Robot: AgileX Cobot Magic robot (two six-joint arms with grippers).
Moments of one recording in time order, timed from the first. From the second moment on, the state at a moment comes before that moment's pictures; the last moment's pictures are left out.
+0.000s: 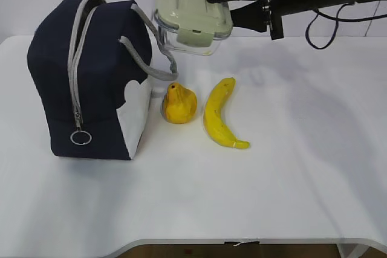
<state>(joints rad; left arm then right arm) -0.04 0.42 -0.58 -0.34 0.76 0.09 0.06 2.02 -1.65 1.38 1.18 -0.56</state>
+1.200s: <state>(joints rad) -0.04 1.56 -1.40 -0.53 0.90 0.27 0.22 2.02 -1.80 1.37 1.19 -0.58</state>
